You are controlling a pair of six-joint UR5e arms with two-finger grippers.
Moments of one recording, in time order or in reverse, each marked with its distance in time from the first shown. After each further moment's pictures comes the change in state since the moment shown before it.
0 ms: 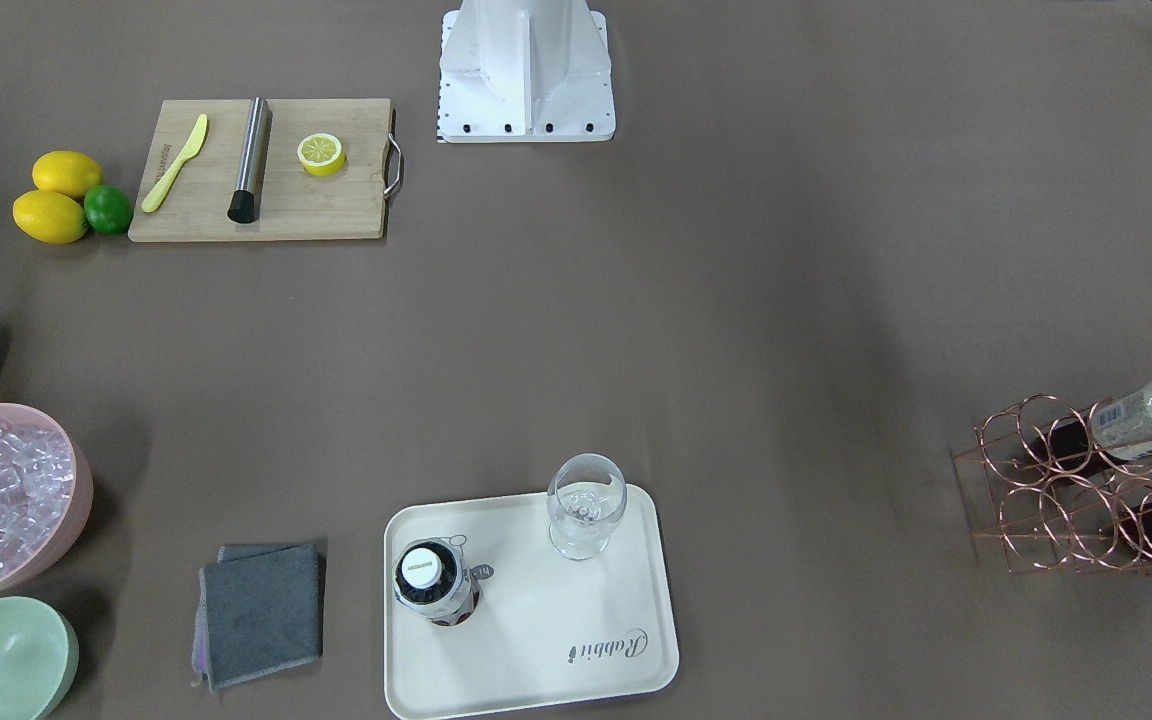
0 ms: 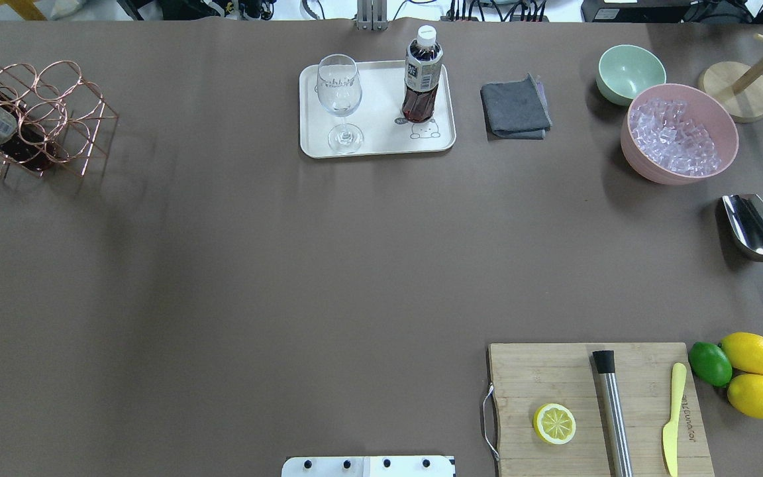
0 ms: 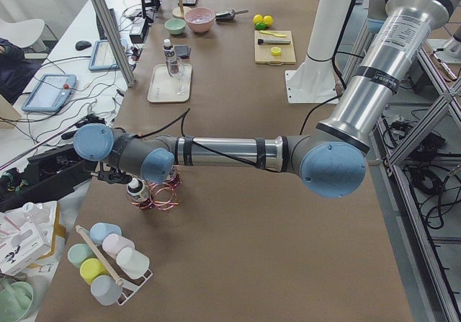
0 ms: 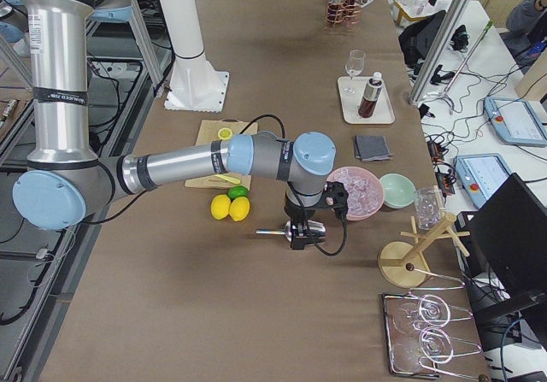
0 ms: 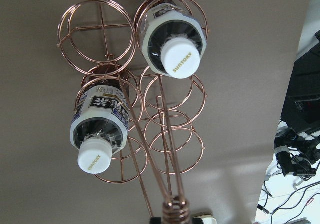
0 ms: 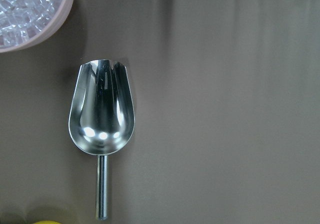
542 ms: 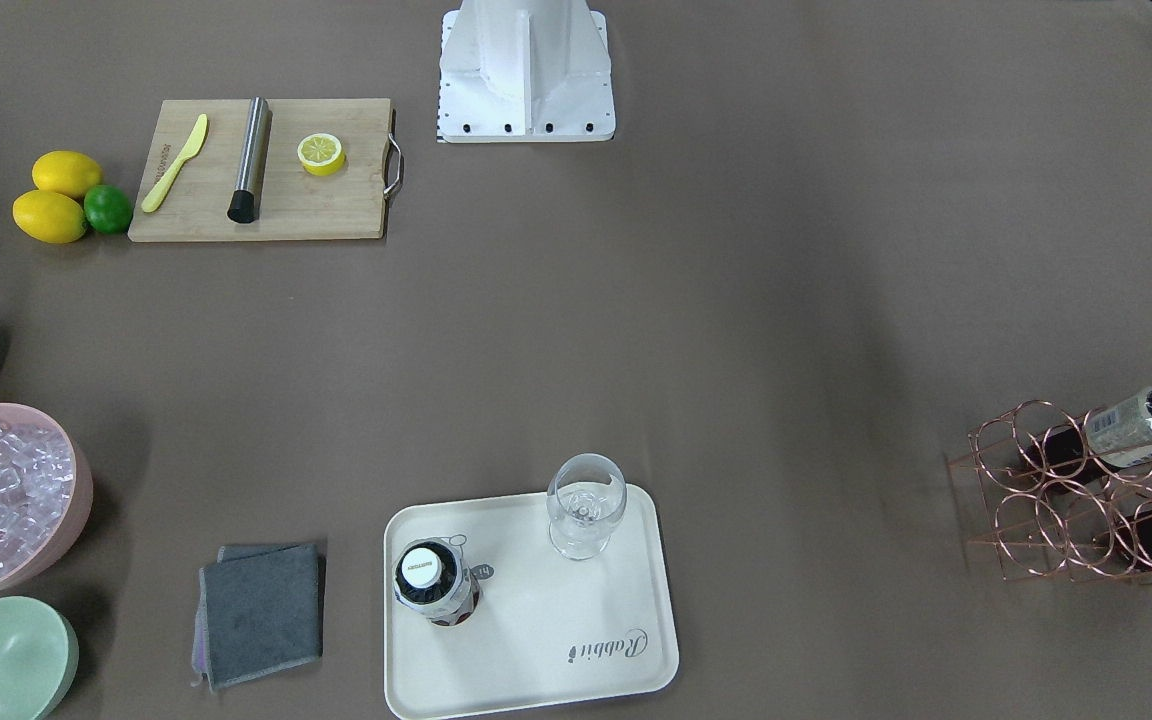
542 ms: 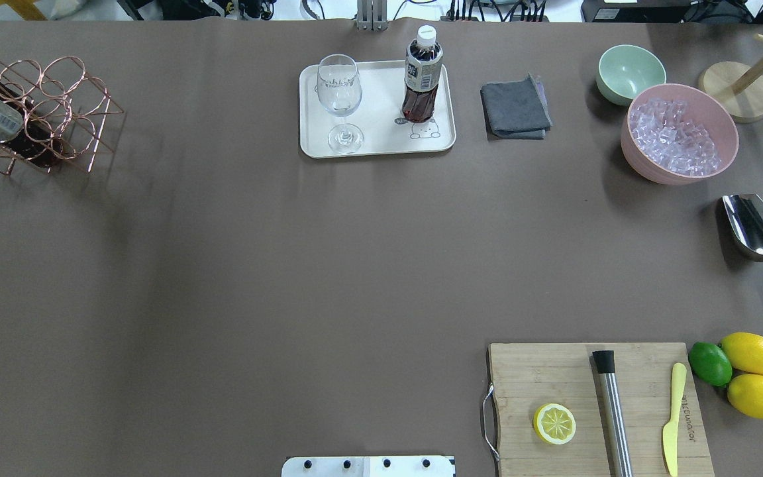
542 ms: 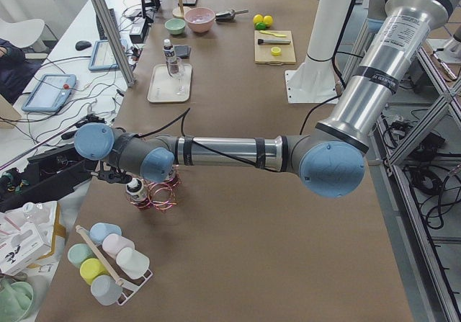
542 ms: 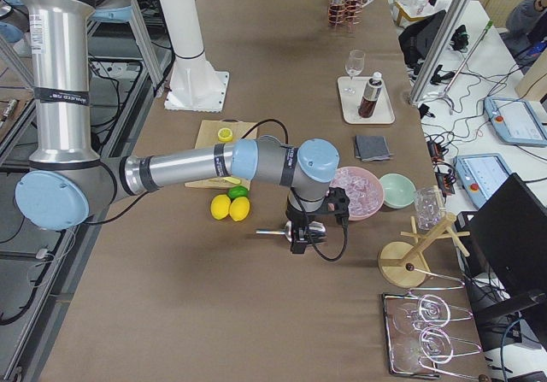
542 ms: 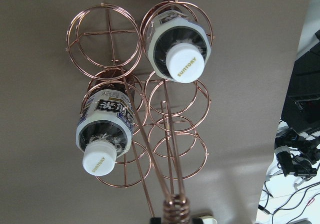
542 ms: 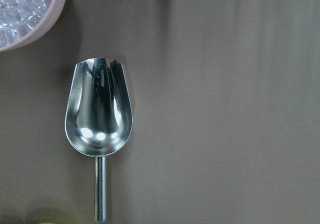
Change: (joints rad) left arm 0.003 -0.001 0.000 -0.001 0.004 0.000; right arm -0.006 0.010 -0.035 0.001 0.006 0.003
